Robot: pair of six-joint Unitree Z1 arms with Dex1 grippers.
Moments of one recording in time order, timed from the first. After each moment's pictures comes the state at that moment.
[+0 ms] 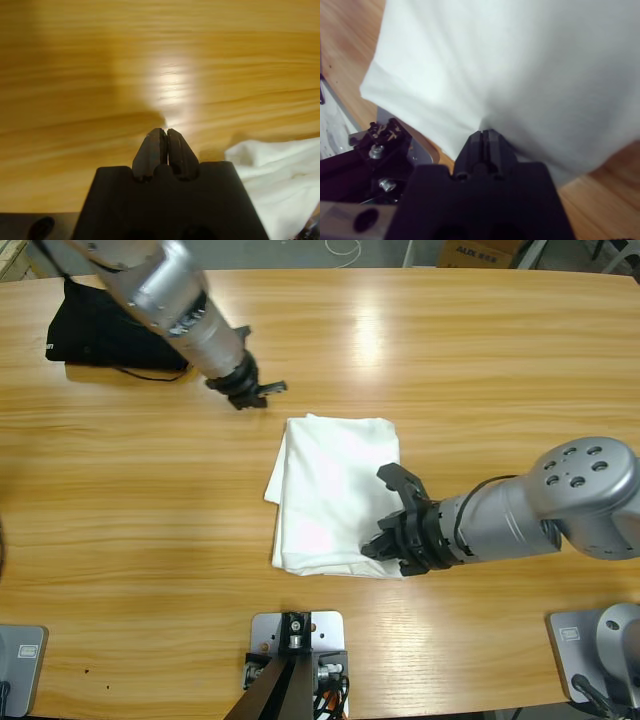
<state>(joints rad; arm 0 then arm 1) -0.69 2.19 -1.58 0.66 -0.11 -0.71 0.92 1.71 -0.51 -0.17 0.36 0.54</state>
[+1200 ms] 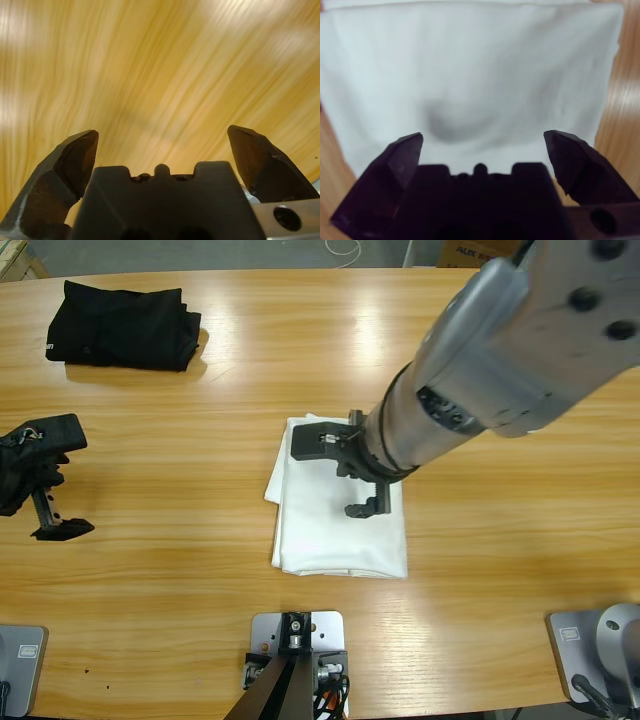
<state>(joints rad) -0.70 1.47 -0.89 0.77 0.07 0.36 0.97 1.90 -1.28 0.69 0.05 -0.55</state>
